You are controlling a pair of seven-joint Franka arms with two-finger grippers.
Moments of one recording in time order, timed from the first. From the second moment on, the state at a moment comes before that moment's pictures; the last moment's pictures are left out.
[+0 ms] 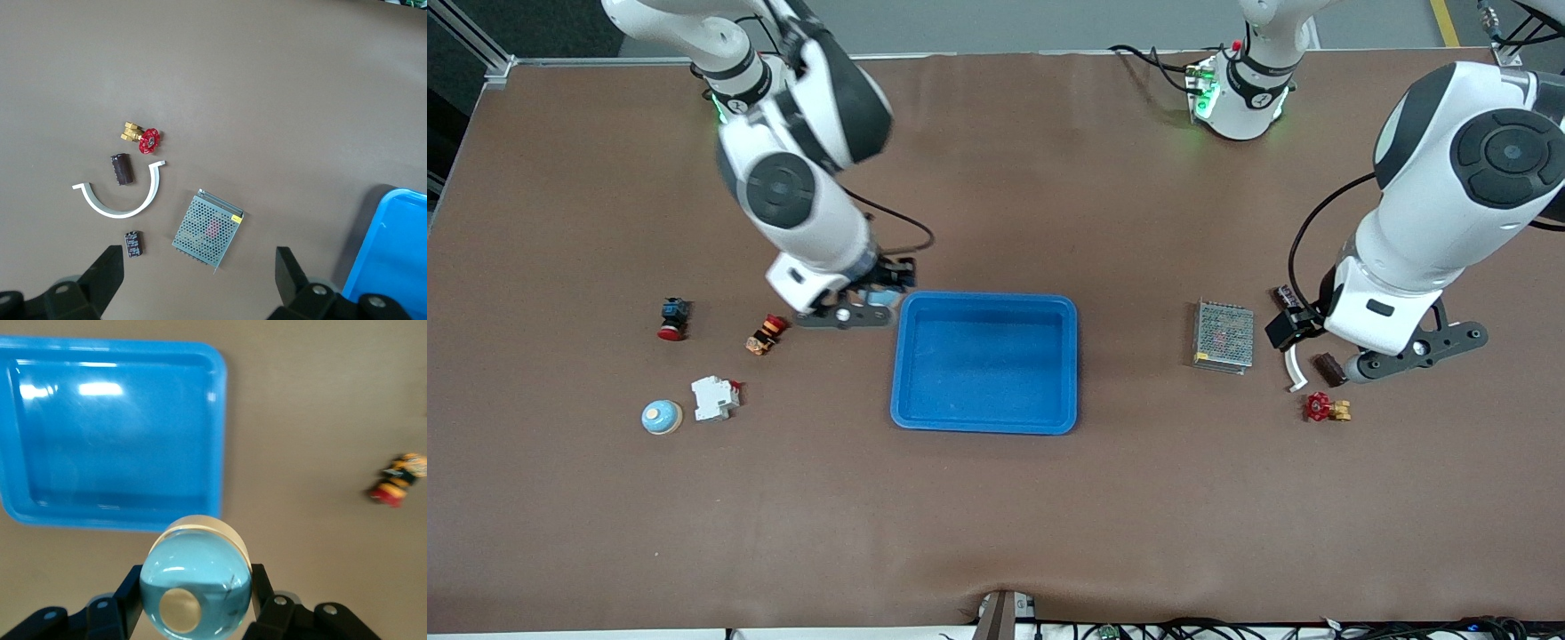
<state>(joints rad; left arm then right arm) 0.42 0.37 -0.85 -1.45 0.40 1.69 -0.71 0.53 0.25 -0.04 -1.70 0.13 1.84 0.42</state>
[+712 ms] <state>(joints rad) 0.36 0.28 -0.78 -1.44 0.38 1.64 -0.65 0.20 -0.04 -0.04 -2.12 0.11 1.90 -0.14</state>
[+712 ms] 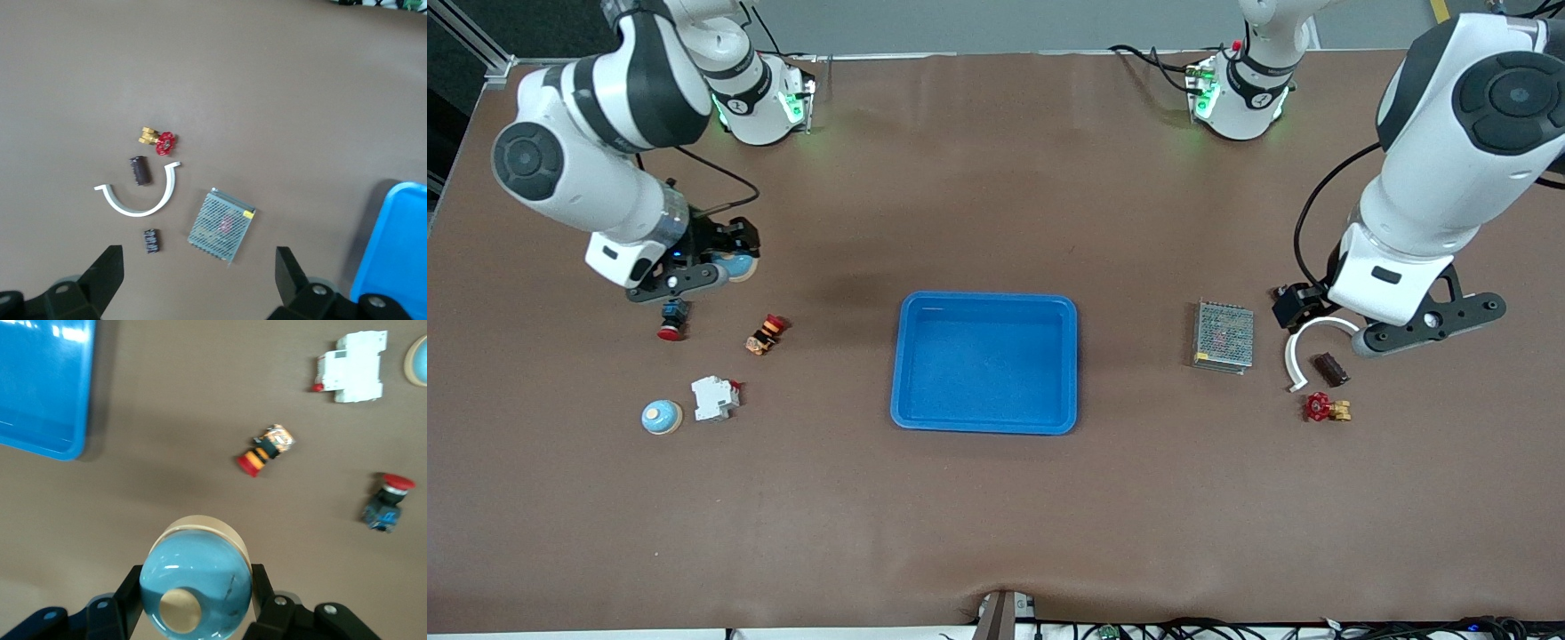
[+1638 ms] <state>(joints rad) 0.00 0.04 -0.22 -1.51 0.09 1.53 -0.30 -0.02 0.11 -0.04 -2.29 0.08 2.27 -0.54</state>
